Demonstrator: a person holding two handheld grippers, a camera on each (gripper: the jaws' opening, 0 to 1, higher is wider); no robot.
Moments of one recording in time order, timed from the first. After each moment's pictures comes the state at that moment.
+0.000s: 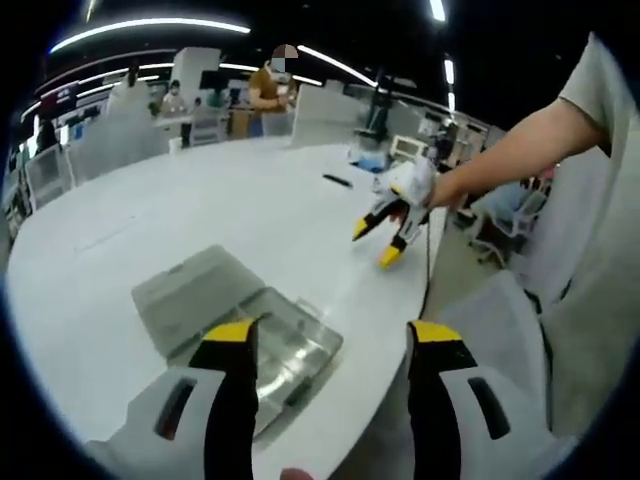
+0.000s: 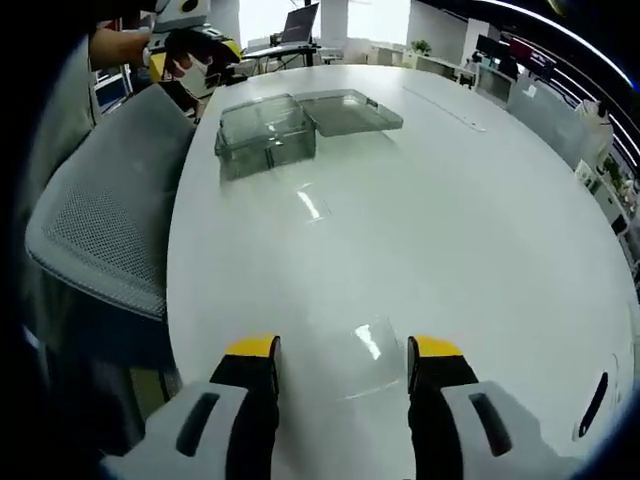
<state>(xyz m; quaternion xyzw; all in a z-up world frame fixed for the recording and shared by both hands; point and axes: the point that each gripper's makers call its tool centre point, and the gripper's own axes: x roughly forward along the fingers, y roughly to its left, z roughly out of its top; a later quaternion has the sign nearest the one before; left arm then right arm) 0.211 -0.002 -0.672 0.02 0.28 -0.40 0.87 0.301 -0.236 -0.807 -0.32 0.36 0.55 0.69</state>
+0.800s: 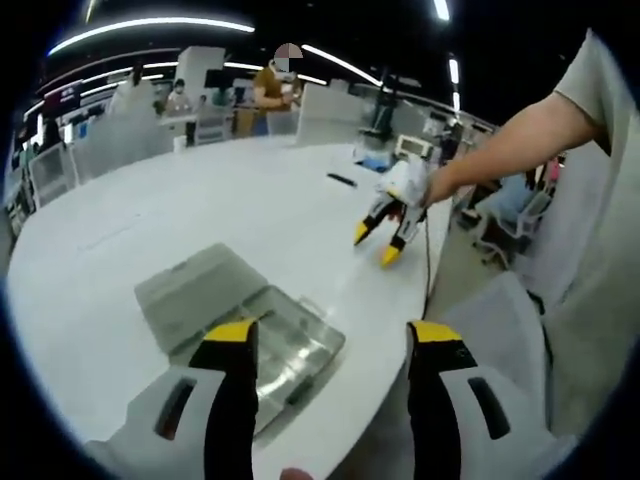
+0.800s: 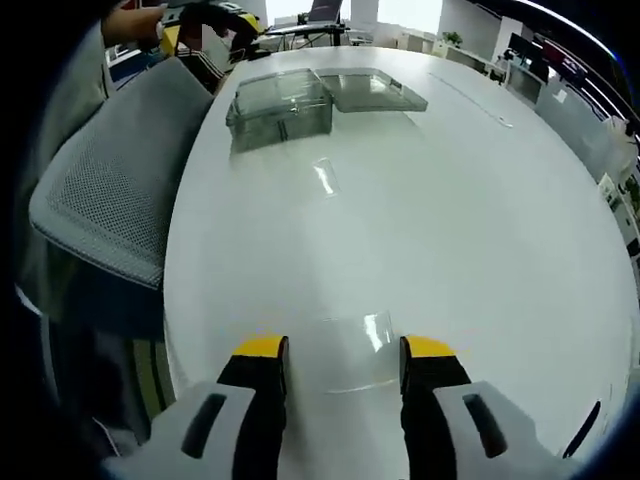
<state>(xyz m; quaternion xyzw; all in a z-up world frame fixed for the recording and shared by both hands) 0.211 0.000 -0.673 0.02 0.28 -0.39 0.88 0.304 -0.242 -0.818 -0.36 0.38 0.57 0.64</state>
